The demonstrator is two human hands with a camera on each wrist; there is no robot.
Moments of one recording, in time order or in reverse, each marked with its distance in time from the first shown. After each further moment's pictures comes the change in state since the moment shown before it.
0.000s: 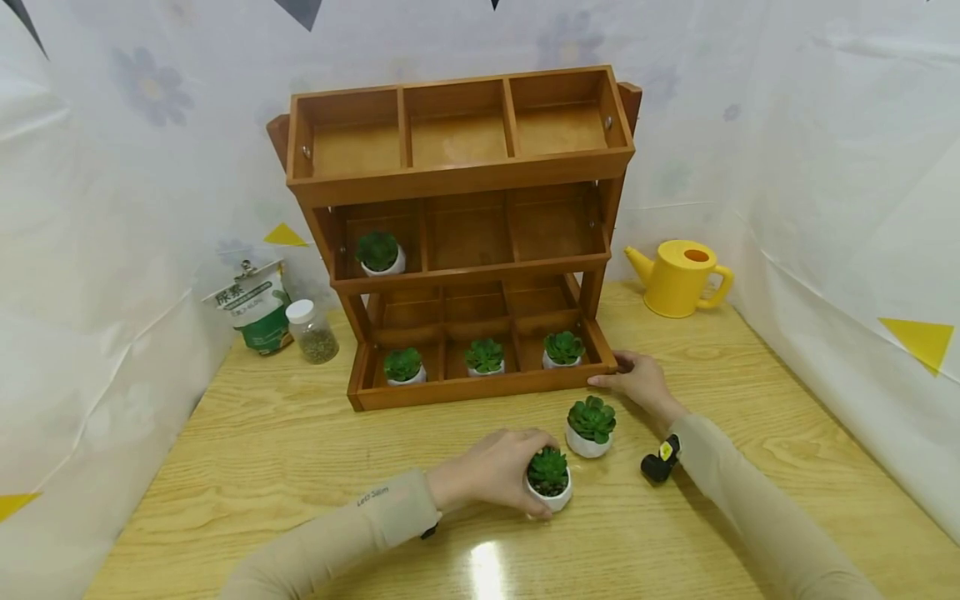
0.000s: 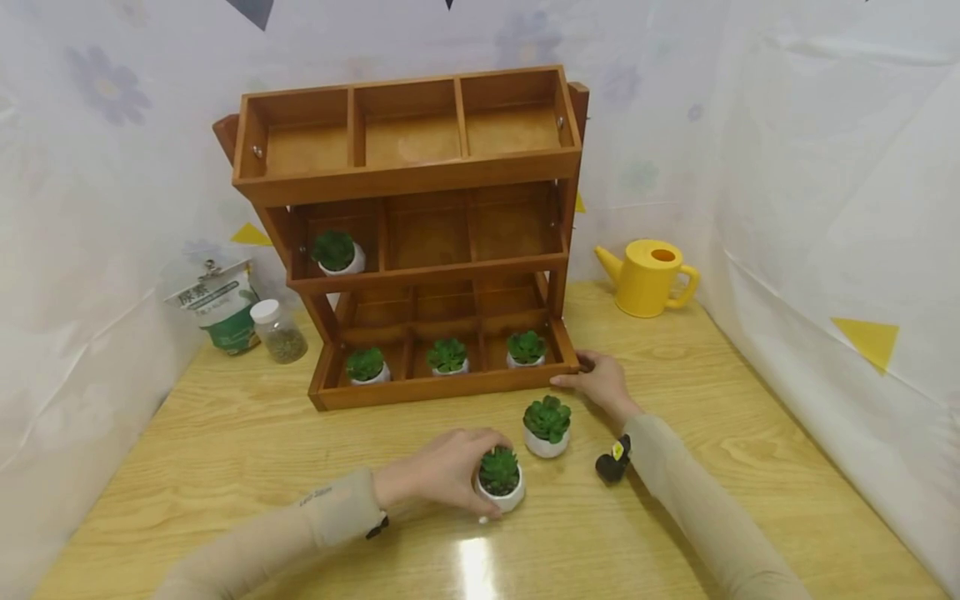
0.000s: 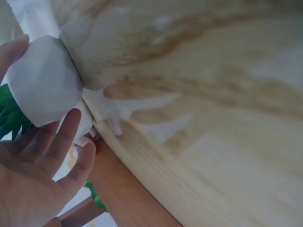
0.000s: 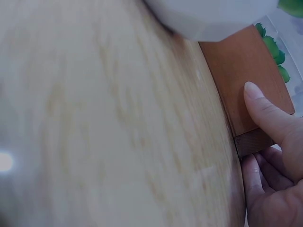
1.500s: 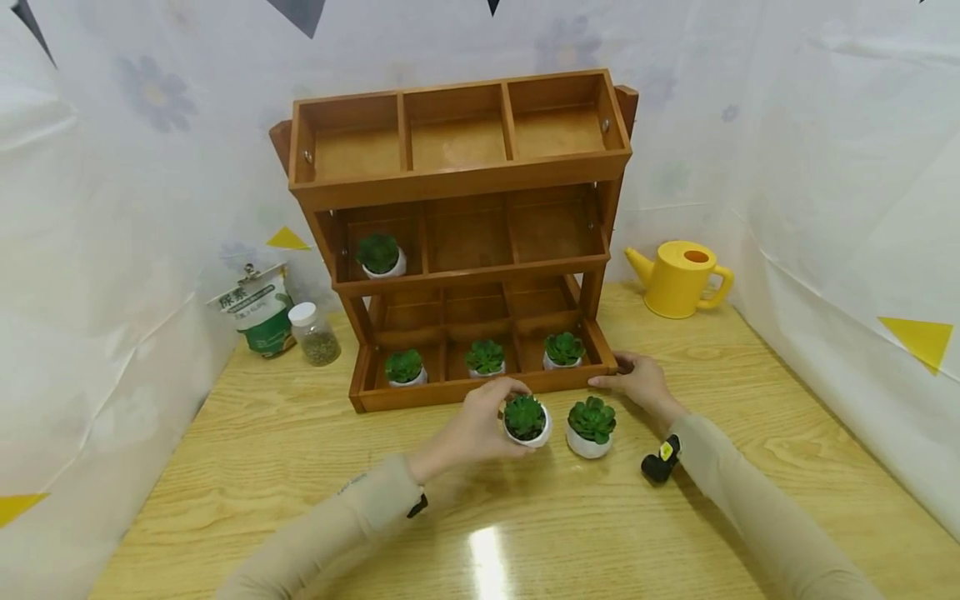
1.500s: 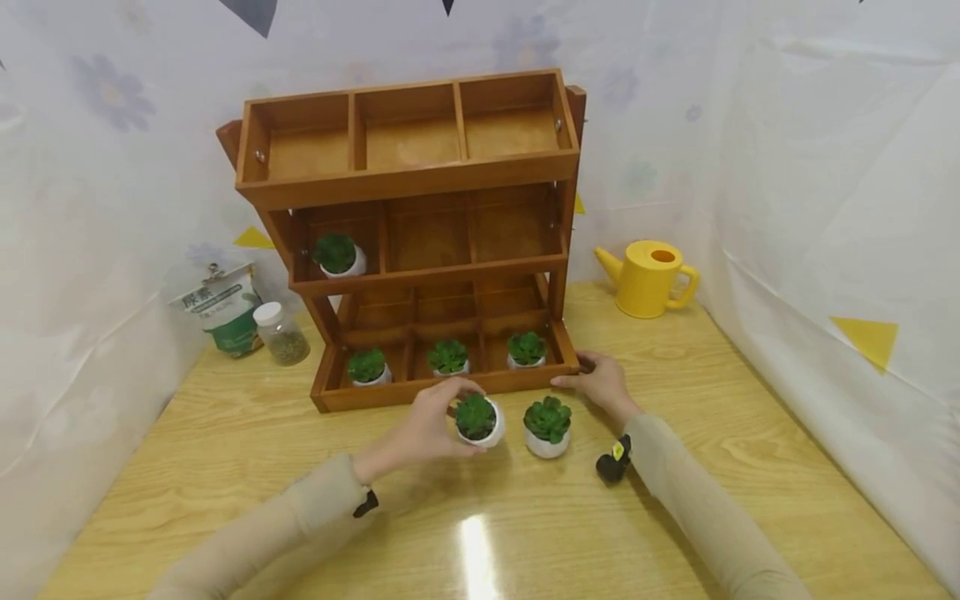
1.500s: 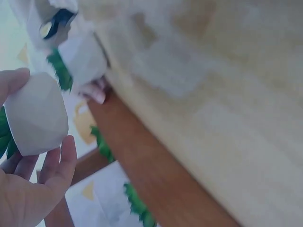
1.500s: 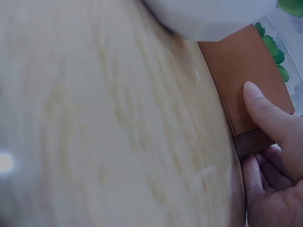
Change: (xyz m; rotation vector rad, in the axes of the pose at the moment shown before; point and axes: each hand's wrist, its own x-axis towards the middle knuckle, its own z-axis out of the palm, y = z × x) left_hand -0.006 -0.016 -0.032 -0.177 0.446 0.001; right_hand -0.001 0.000 0.000 0.004 -0.008 -0.003
